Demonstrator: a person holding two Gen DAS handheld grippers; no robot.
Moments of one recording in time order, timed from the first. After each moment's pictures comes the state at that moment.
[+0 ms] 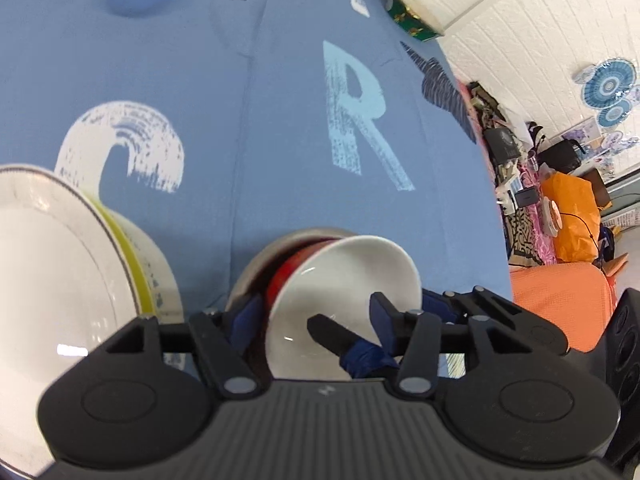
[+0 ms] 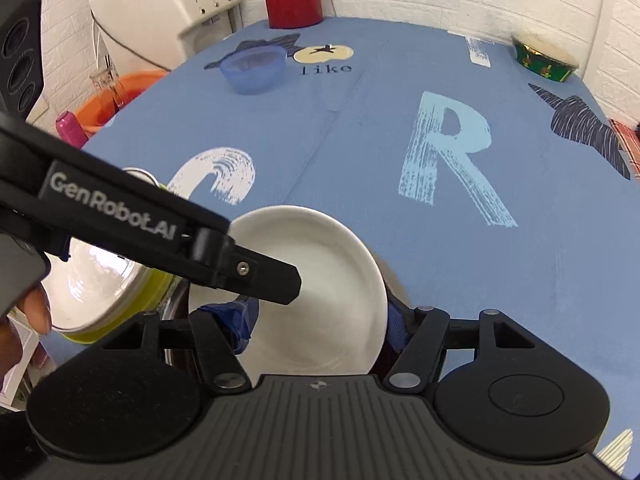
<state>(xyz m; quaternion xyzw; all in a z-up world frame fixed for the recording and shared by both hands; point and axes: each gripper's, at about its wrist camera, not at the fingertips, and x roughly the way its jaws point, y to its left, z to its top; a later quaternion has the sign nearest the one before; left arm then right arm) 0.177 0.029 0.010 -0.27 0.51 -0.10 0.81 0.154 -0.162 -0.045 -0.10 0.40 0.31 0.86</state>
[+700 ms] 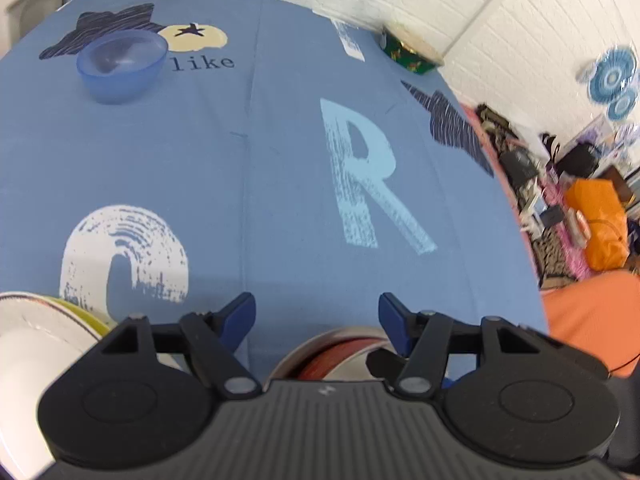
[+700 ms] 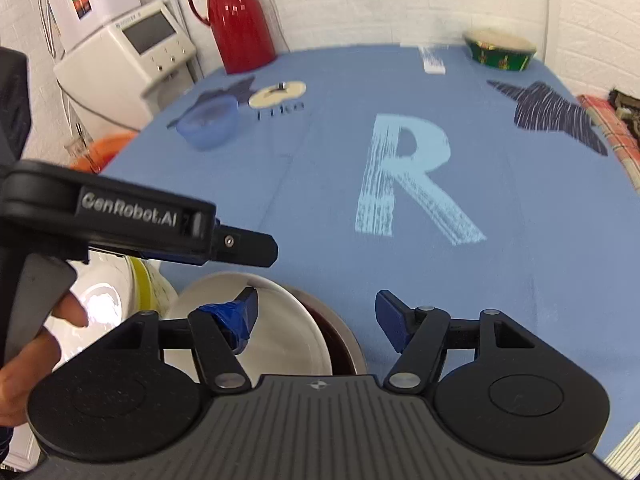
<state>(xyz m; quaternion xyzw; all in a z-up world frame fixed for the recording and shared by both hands) 0.217 0.022 0.014 -0.19 0.47 -0.07 0.86 0.181 -0.180 -0.044 -0.03 0.38 0.27 0.88</state>
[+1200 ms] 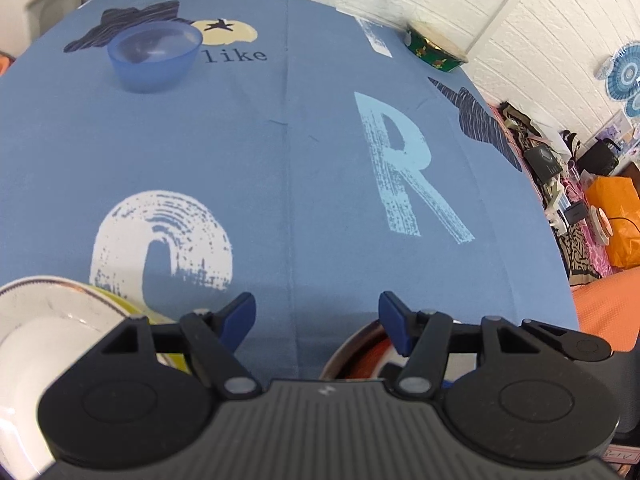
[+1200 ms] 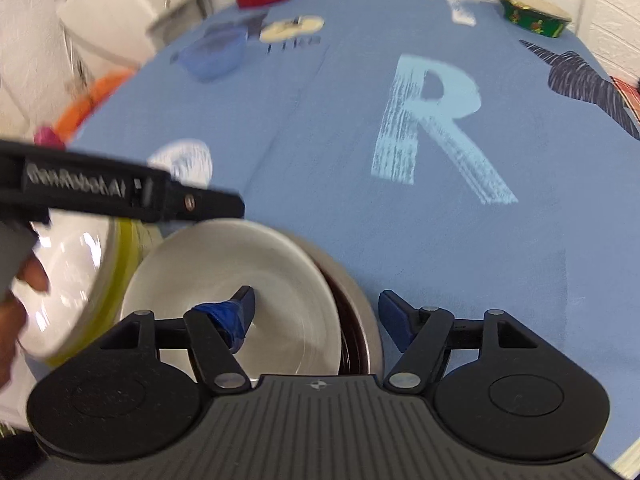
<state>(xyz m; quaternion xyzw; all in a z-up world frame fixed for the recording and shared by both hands) 0.205 0.039 0.002 -0.18 0.47 -0.04 0.86 0.191 -0.159 -0.069 -0.10 0.45 0.29 0.84</state>
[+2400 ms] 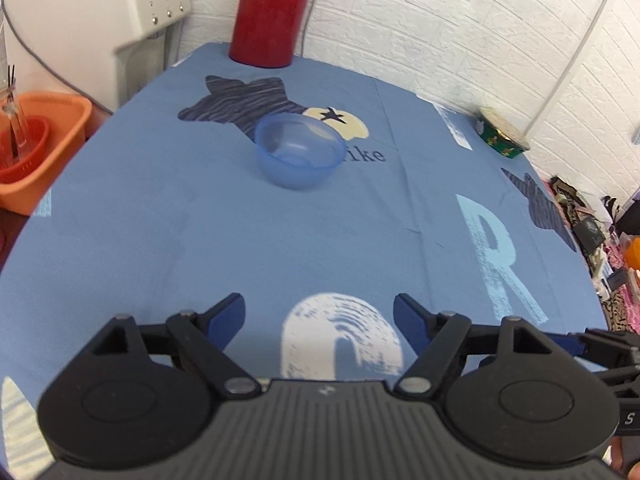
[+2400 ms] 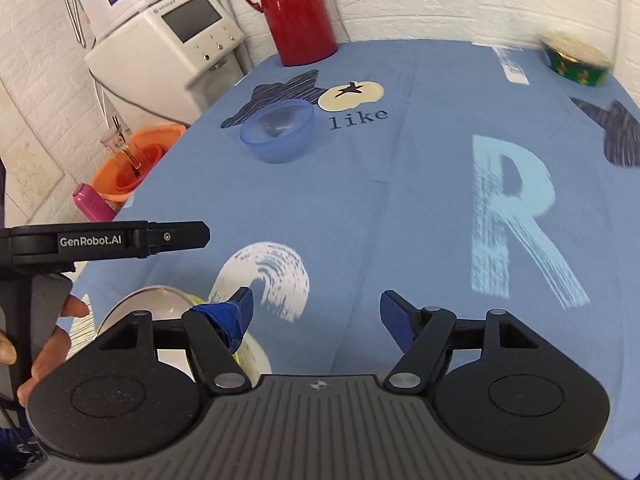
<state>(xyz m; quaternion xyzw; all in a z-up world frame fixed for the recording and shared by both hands) 0.193 0.163 0.034 -0.17 0.40 0.05 0.90 0.210 -0.090 -0.016 -0.03 0.40 0.33 0.85</state>
